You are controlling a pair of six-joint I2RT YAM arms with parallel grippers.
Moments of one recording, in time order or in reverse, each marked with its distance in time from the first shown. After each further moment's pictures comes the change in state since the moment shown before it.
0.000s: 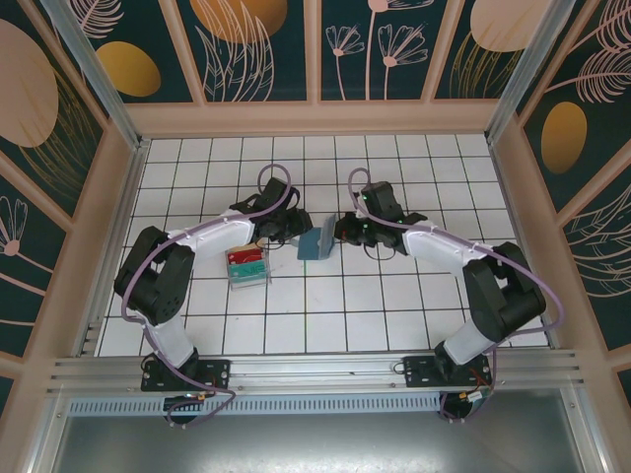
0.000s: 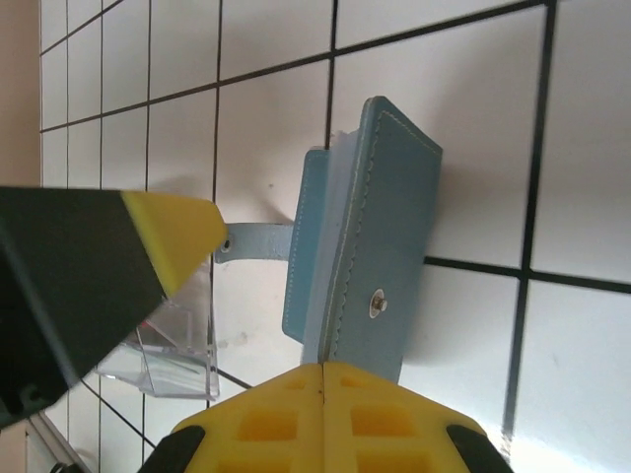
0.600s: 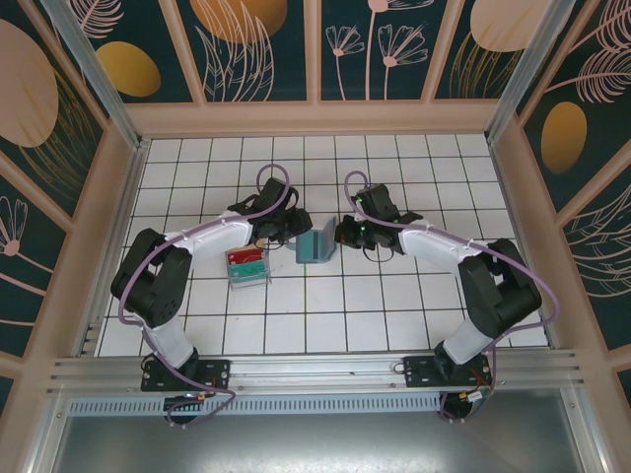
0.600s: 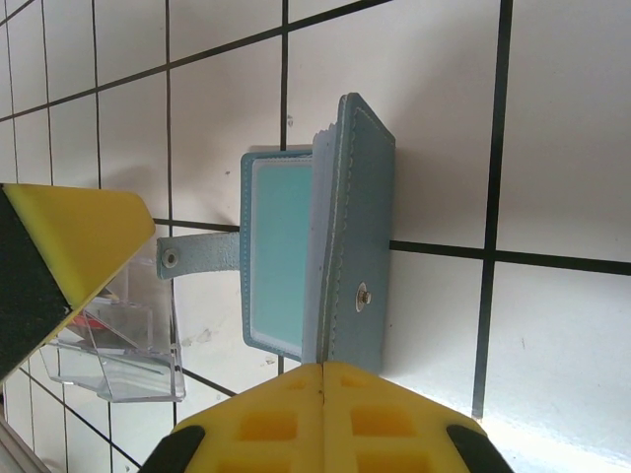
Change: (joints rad) left arm 0.000 -0.018 -0.011 0.015 0.011 -0.005; right arm 0.008 0.019 0.006 -0.051 0.040 -0.001
